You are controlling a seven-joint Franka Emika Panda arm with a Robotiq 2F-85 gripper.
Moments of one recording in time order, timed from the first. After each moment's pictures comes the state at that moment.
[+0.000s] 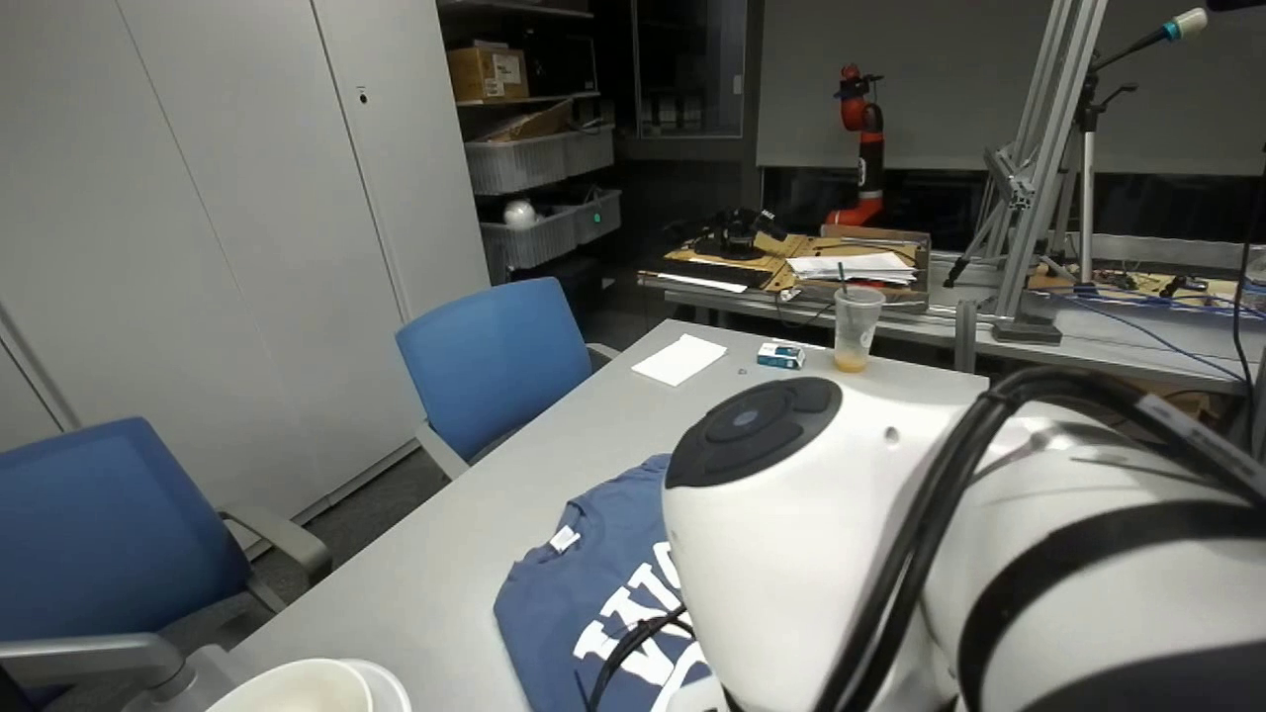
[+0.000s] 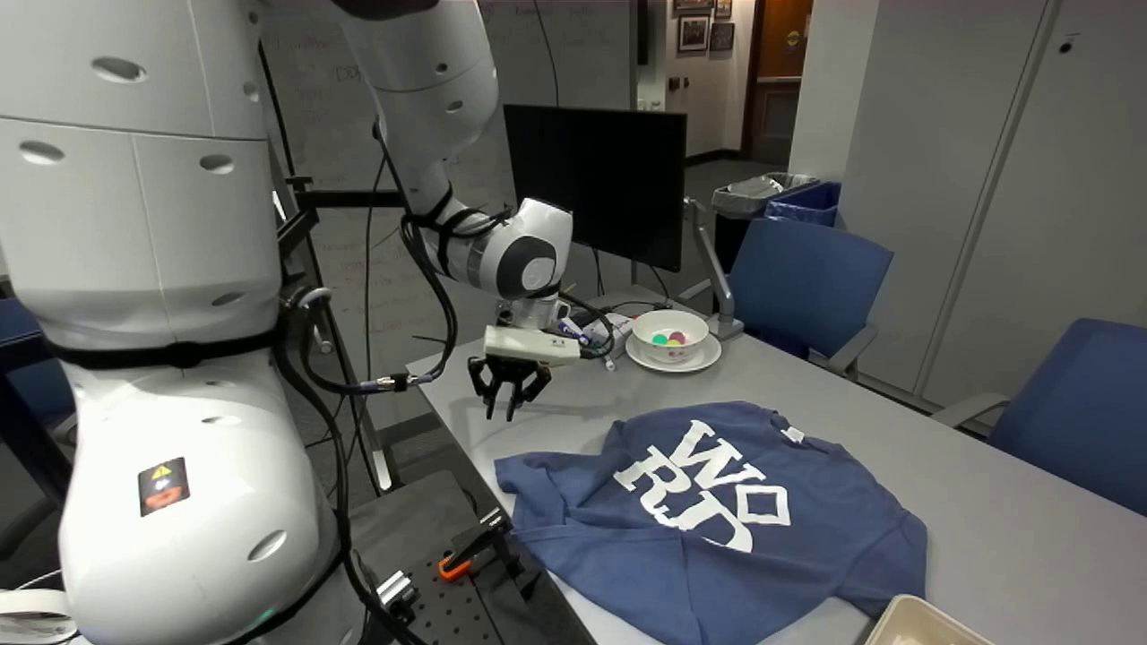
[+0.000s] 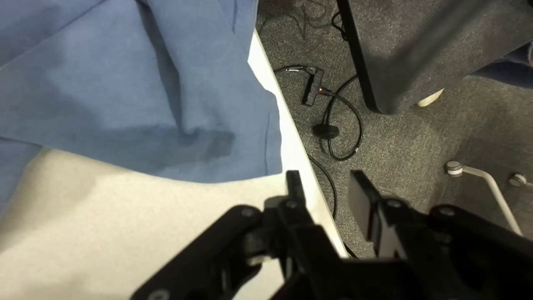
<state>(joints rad) 0.10 0.23 0.53 -2.47 0.17 2.41 -0.71</state>
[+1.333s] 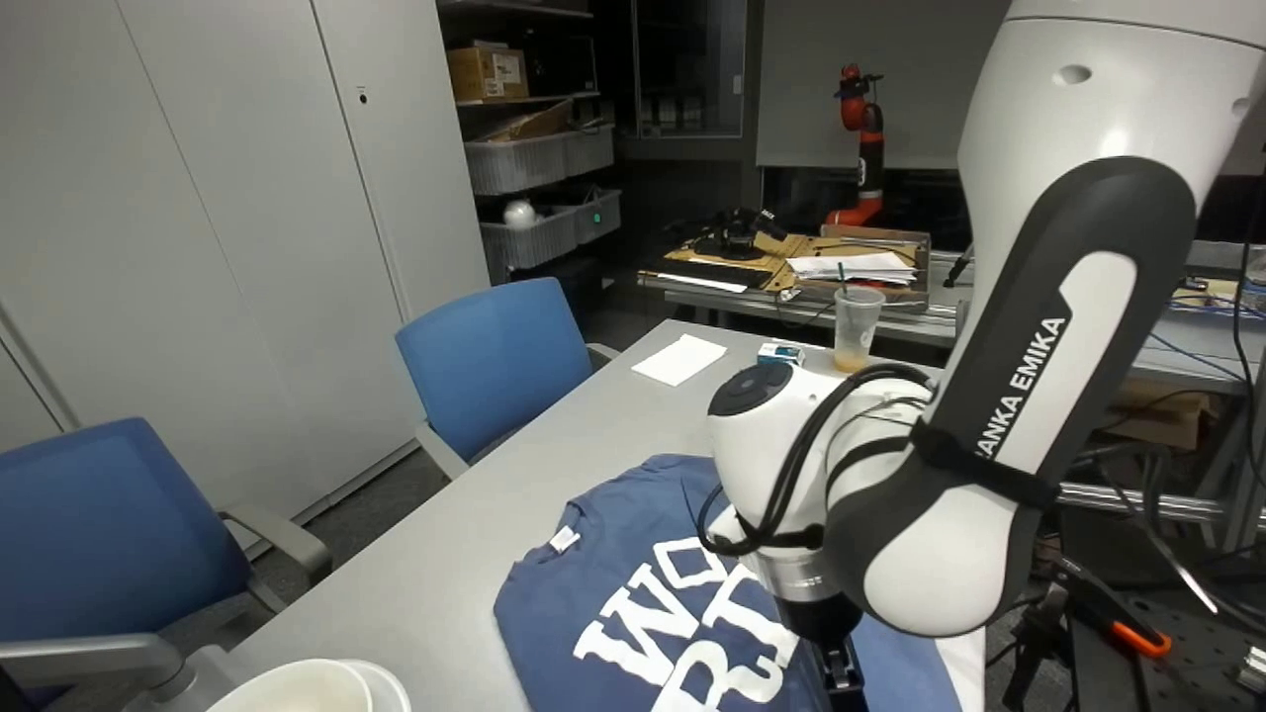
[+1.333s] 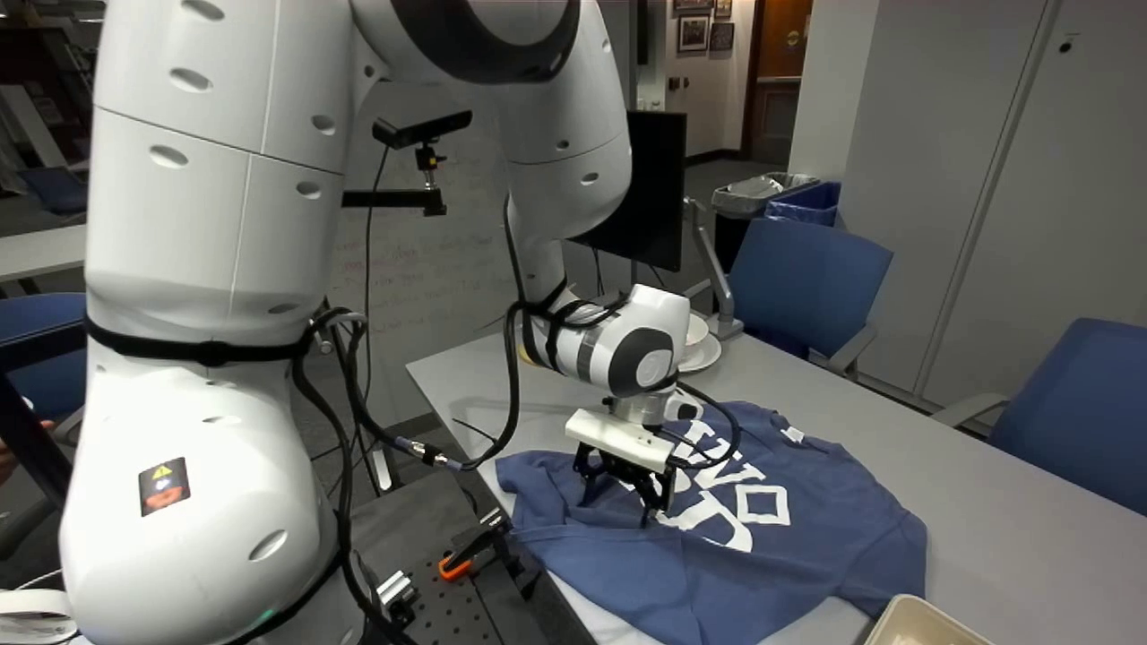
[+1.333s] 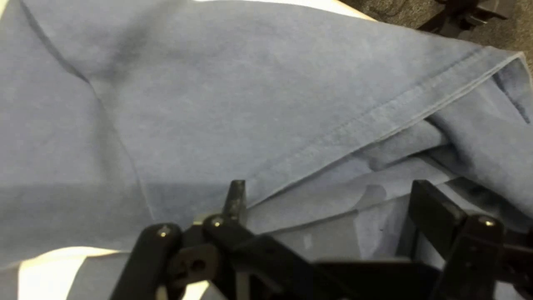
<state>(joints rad) 0.10 0.44 0.07 -2.45 -0.13 2.58 -0.21</state>
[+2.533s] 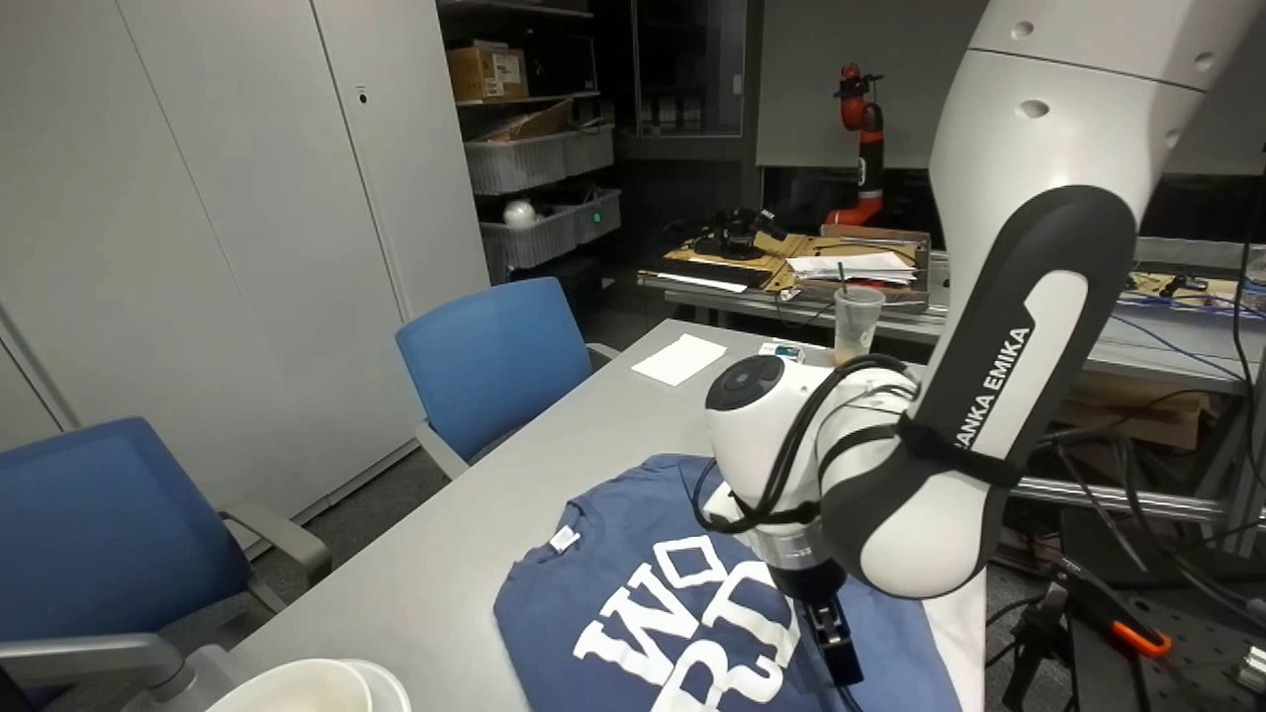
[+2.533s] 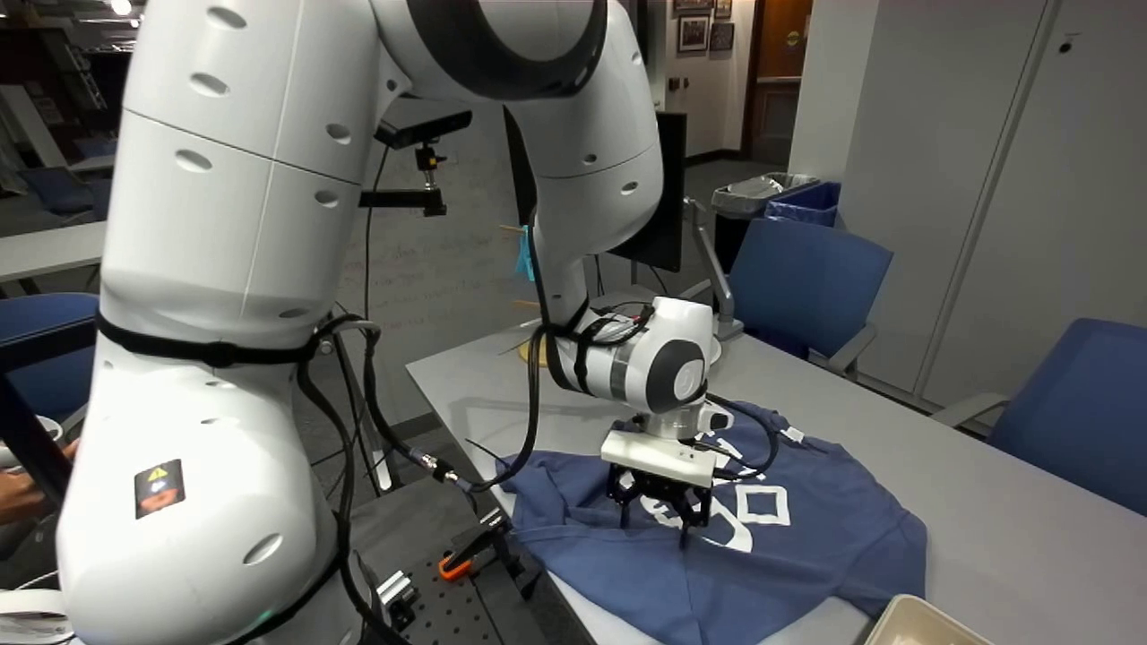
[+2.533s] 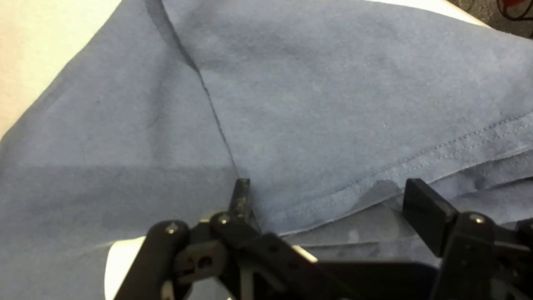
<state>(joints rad) 0.08 0.49 0.00 -2.39 -0.30 2.60 -0.23</state>
